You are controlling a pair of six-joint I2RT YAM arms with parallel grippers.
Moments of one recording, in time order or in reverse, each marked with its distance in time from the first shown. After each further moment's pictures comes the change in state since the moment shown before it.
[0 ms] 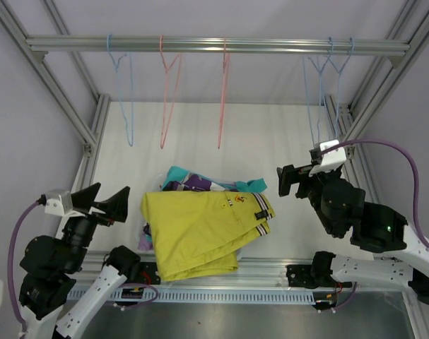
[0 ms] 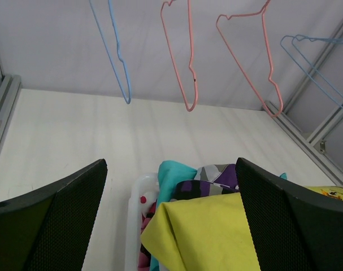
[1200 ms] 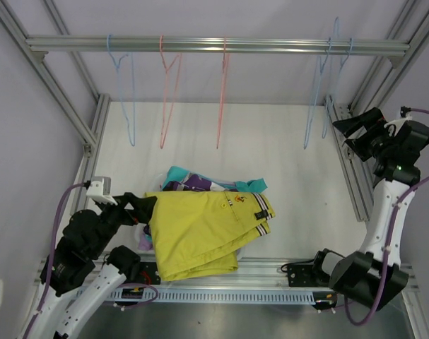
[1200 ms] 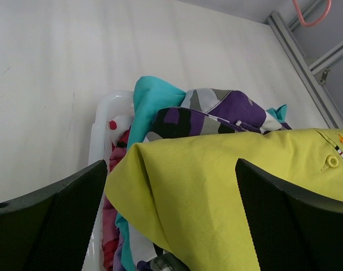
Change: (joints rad) left arm 0.000 0.074 -0.164 -0.121 0.112 -0.225; right arm -1.669 0.401 -0.015 0.261 -1.584 0.481
